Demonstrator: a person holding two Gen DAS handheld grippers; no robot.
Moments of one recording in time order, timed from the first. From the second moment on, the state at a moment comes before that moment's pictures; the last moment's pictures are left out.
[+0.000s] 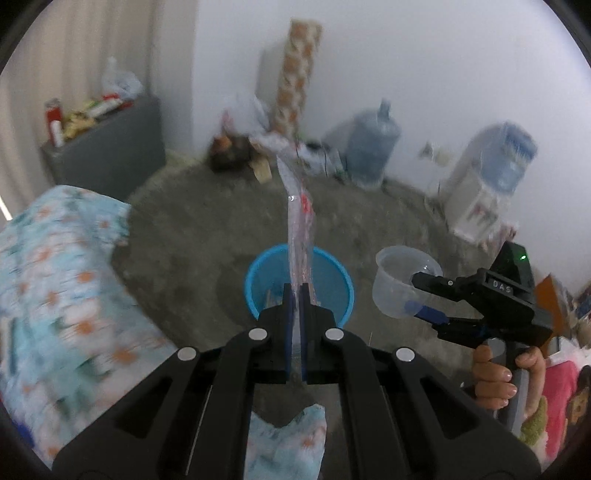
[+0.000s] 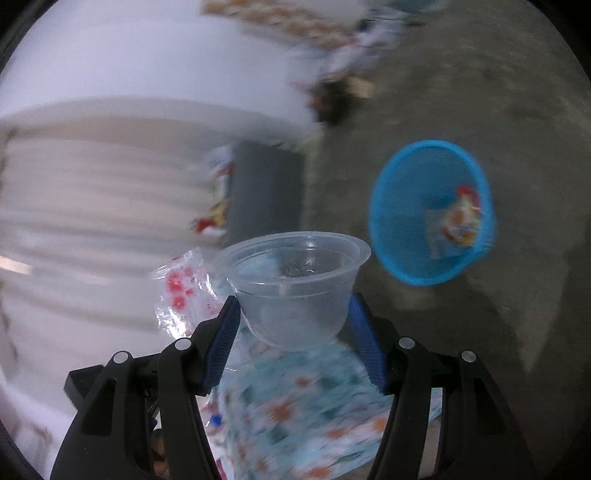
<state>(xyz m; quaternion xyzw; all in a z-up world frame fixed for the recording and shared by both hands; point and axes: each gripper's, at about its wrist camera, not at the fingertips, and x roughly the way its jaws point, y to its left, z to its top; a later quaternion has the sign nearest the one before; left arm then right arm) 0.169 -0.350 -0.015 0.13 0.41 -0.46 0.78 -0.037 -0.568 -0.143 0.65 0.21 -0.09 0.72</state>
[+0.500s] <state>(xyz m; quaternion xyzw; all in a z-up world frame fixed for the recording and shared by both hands) 0.236 -0.451 -0.117 0.15 0.49 -0.39 0.77 0.011 -0.623 -0.286 0.71 0.27 -0.19 0.63</state>
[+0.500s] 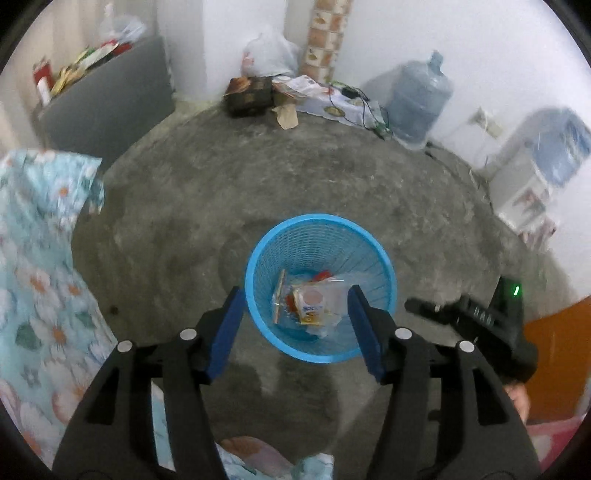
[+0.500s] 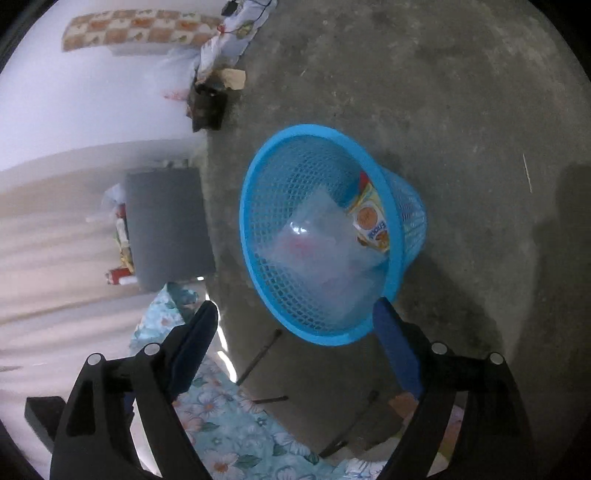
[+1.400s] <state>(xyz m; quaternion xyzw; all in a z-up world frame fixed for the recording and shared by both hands) 0.094 0.002 0.041 -0.02 0.33 -0.25 0.91 0.078 -0.408 -0.054 0.46 0.31 0.13 0.82</state>
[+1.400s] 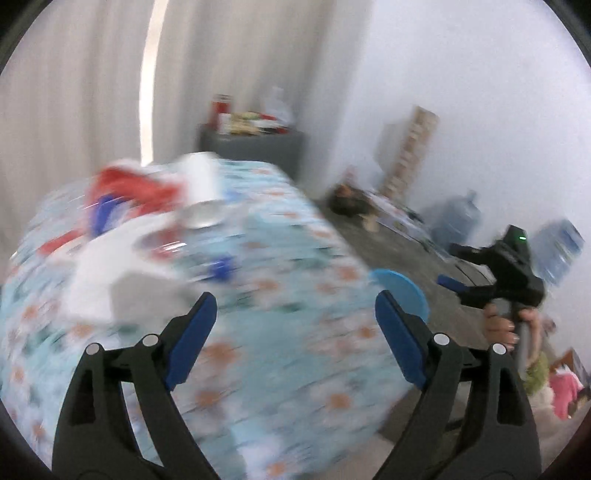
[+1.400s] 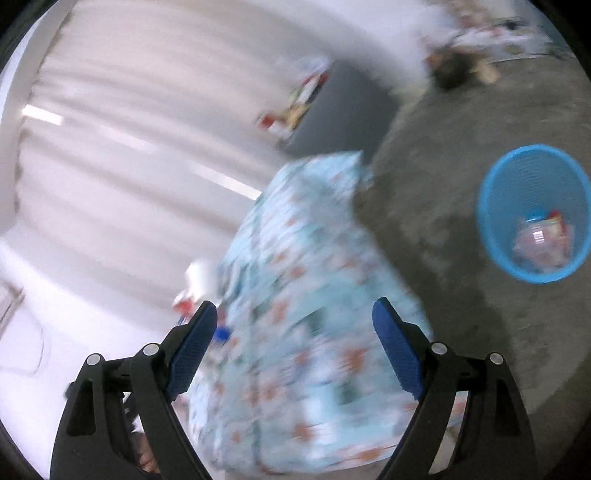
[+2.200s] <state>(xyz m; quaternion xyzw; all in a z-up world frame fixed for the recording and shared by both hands) 0.197 0.157 -0.031 -0.22 0.35 -0.16 0.90 0.148 -0.221 -0.067 0.35 0.47 0.22 0.78</state>
